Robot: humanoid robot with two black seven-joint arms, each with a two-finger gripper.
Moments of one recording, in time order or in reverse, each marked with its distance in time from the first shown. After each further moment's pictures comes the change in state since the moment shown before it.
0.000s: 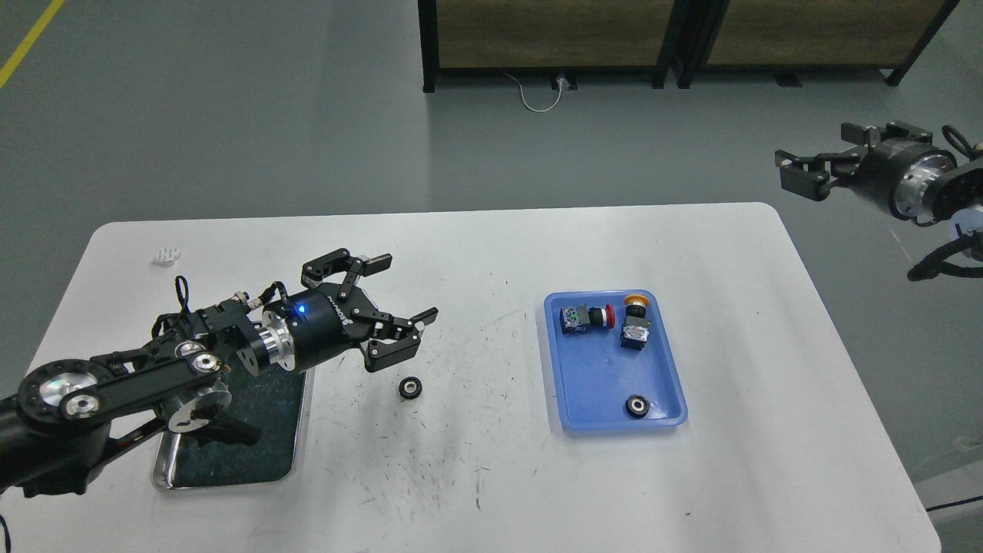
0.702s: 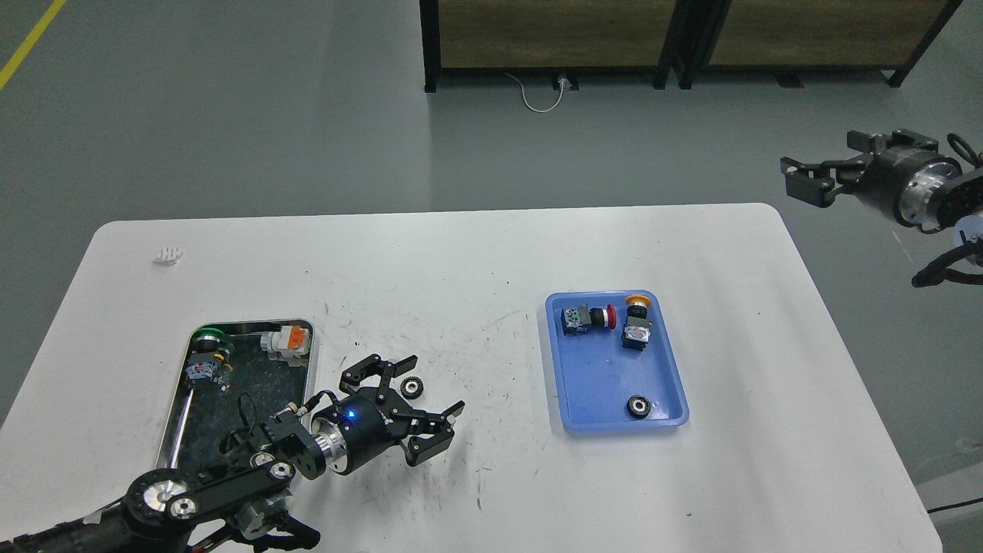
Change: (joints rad) left arm 0.185 -0.208 -0.016 0.212 0.072 0.104 -0.039; right arm -0.008 -0.001 0.001 -0.003 -0.002 -0.003 -0.001
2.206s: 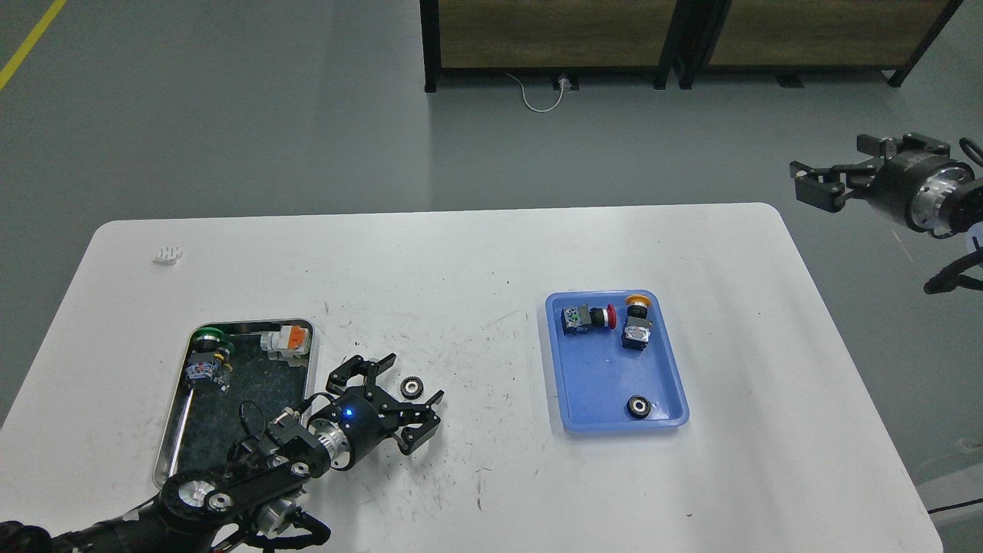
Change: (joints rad) left arm -0.005 -0.096 0.033 0.206 -0.049 0.084 -0.043; right arm -0.023 -0.029 0.002 0.022 0.000 -0.002 0.009
